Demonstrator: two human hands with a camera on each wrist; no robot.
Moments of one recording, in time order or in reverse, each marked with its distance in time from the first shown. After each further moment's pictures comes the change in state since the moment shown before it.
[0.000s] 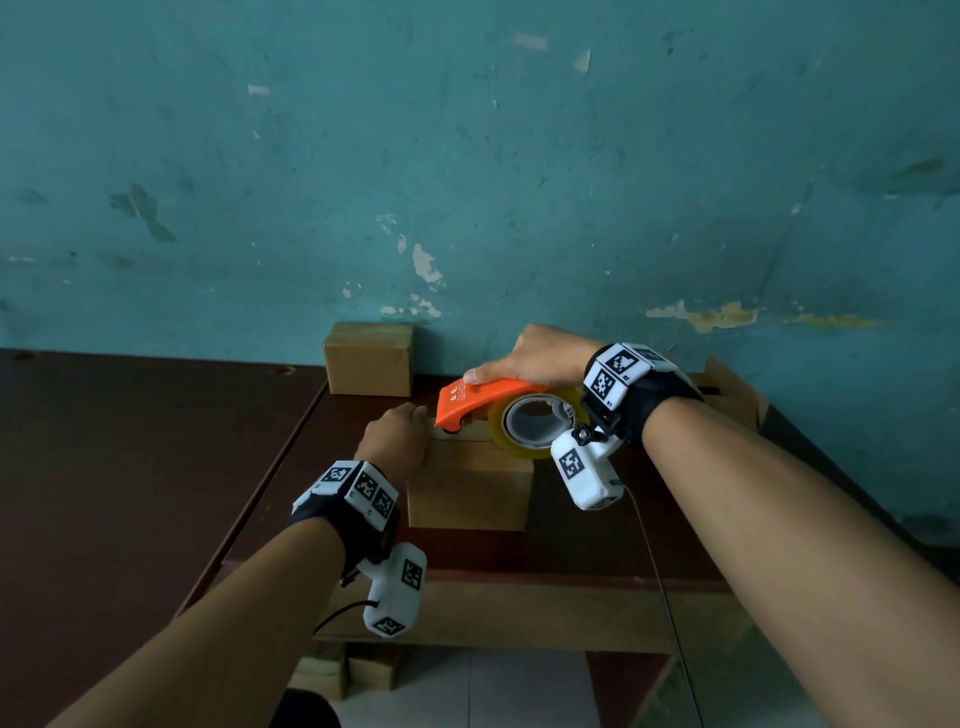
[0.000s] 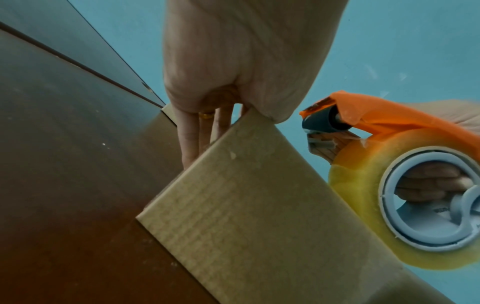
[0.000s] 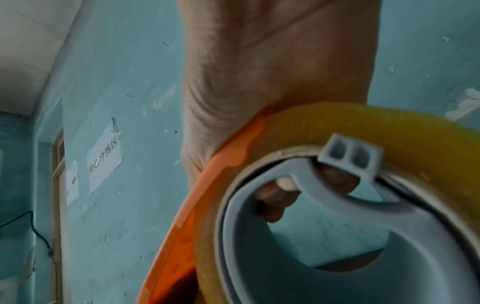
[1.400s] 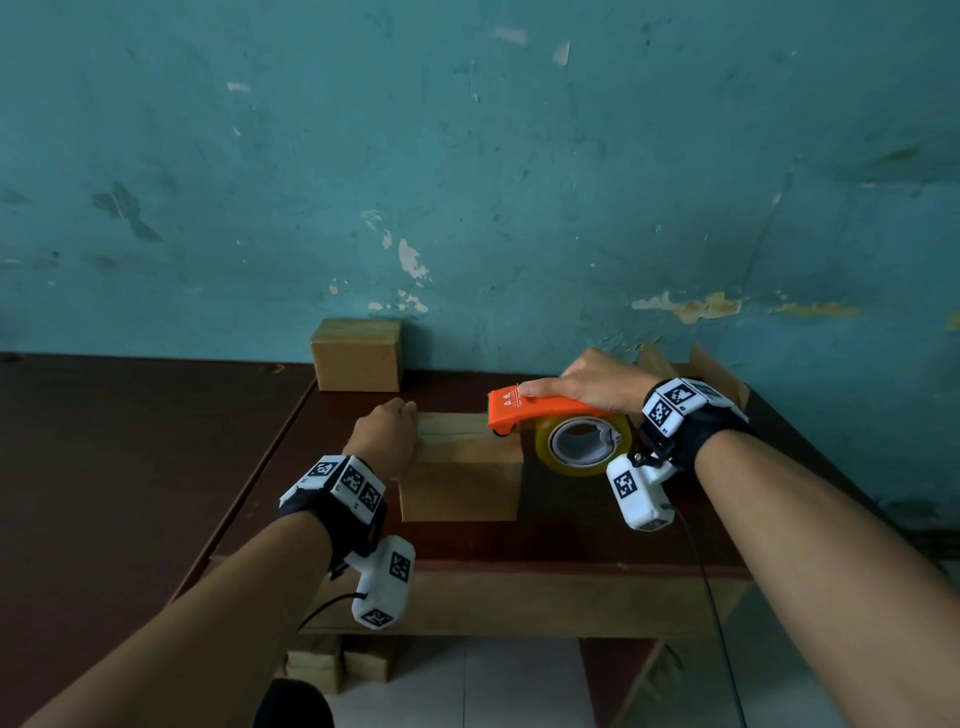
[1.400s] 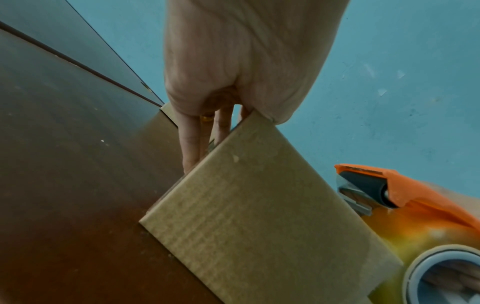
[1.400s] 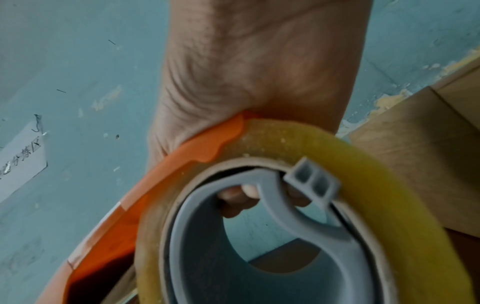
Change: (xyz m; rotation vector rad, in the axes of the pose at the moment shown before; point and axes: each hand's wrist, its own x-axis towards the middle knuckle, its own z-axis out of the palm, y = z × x) left_hand -0.015 0.015 -0.012 -0.111 -0.134 -0.070; right_hand -0.029 0.094 0.015 0.195 -0.009 -0.004
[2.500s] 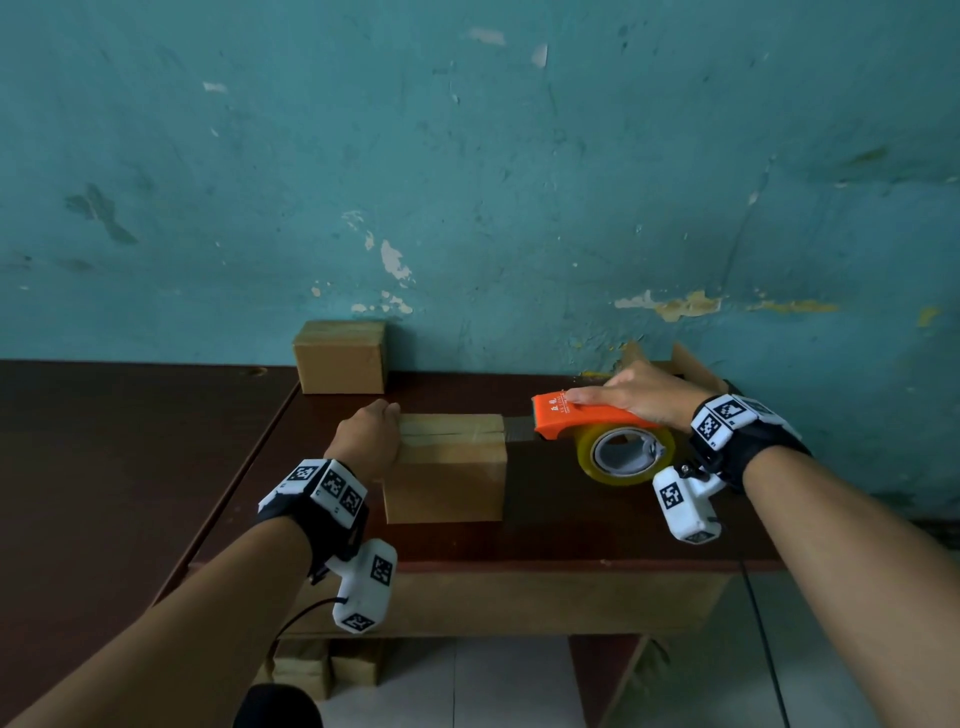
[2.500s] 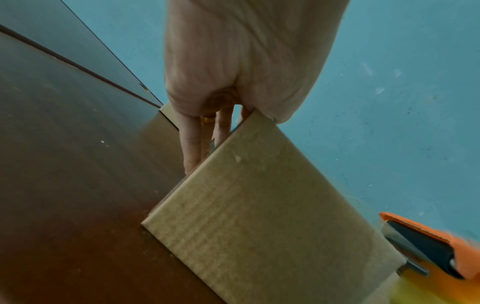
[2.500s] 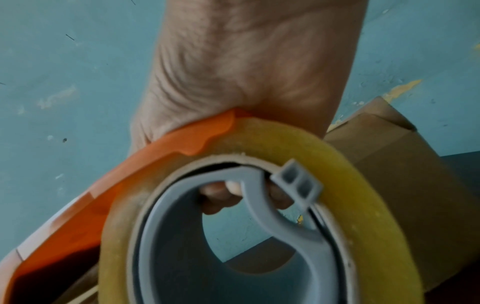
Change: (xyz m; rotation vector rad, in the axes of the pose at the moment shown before) left_hand -0.004 0.002 0.002 0.050 0.027 0.008; right_hand -0.029 0.072 -0.023 0.026 0.070 0.108
